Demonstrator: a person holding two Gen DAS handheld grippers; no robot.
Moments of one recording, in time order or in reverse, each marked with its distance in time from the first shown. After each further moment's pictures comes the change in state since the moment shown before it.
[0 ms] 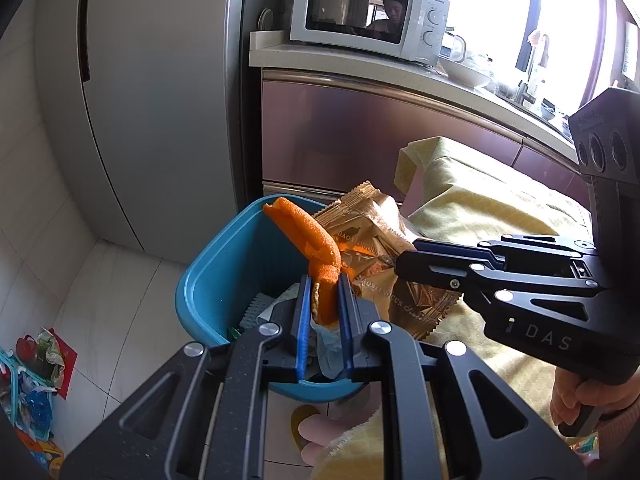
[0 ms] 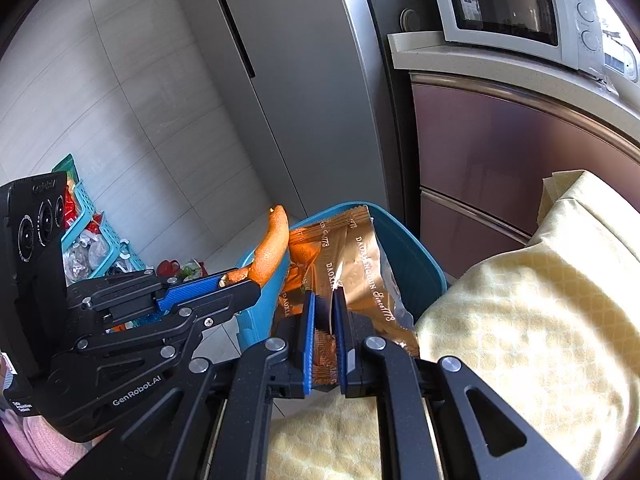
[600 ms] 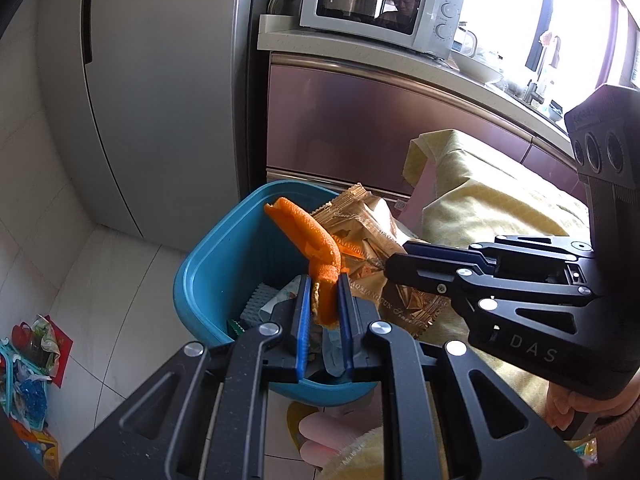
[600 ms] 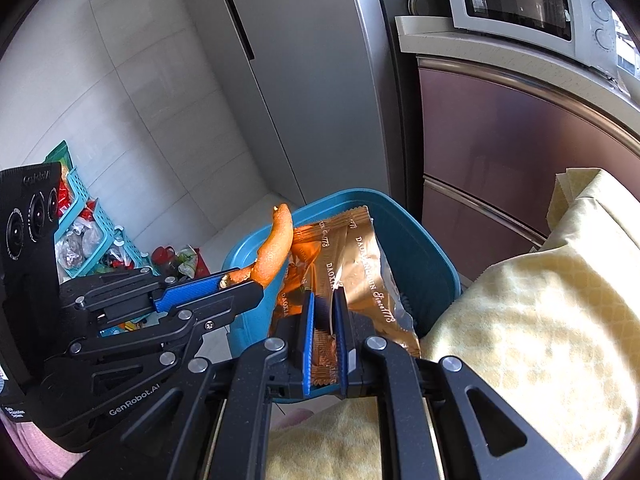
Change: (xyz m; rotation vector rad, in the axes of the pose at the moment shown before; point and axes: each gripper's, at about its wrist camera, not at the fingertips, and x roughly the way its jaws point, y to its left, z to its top) left arm 0.020 0.011 -0.003 -0.037 0.039 0.003; right arm 0.028 0.007 0.005 -0.017 0.057 -0.015
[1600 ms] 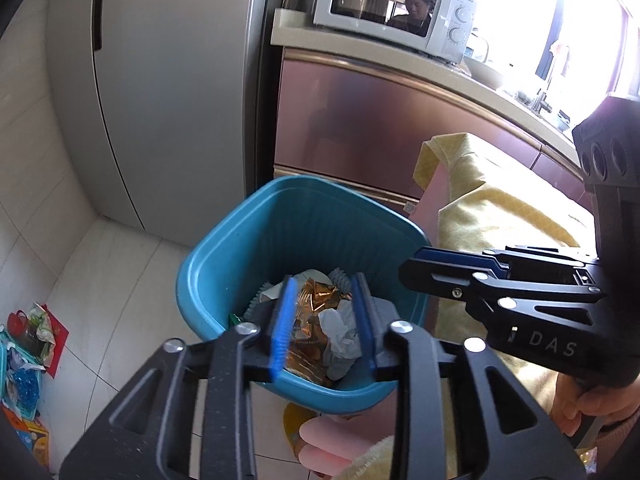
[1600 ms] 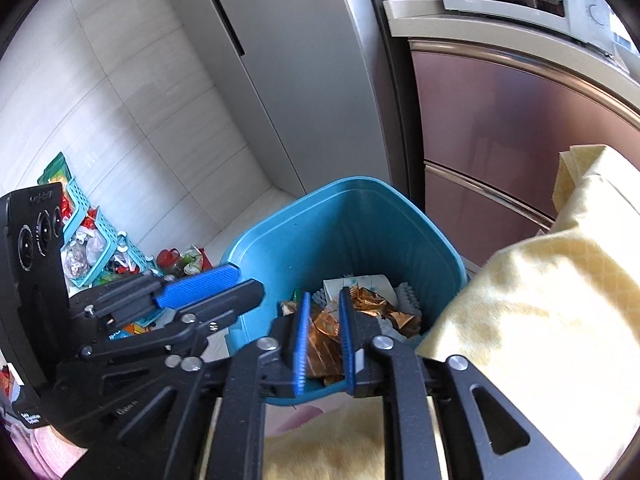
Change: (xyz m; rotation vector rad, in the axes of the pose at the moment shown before) left arm 0.006 0.009 -0.008 -0.040 -0.019 0.012; right arm 0.006 -0.011 -0.007 0.064 0.023 0.026
